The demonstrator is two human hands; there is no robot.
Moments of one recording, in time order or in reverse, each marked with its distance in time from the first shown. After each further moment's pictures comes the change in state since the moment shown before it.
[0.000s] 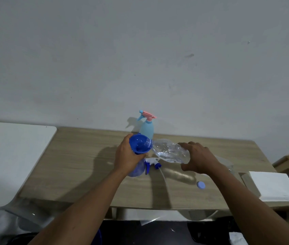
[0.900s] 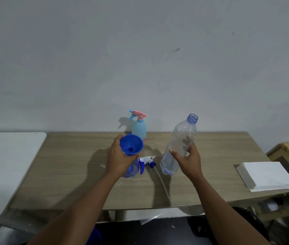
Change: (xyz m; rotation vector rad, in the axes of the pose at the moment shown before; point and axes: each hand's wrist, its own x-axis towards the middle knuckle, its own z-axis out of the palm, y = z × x) left_hand 0.001 -0.008 0.004 -0.001 -0.001 0.018; right_hand 0.007 0.004 0.083 1.066 0.570 0.273
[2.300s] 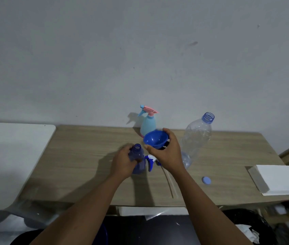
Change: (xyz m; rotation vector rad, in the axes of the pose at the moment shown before) left_hand 0.003 -0.053 0.003 0.131 -0.088 -0.166; right_hand -0.022 -0.073 0.088 0.175 -0.209 -0.011
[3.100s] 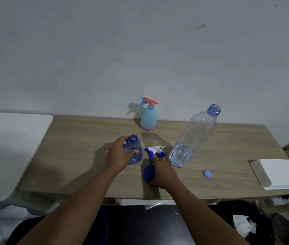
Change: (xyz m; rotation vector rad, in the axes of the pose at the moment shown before) left_hand 0.010 -0.017 -0.006 -0.030 -0.001 0.052; right_hand -0.023 0.089 0.012 -1.020 -0.565 0.191
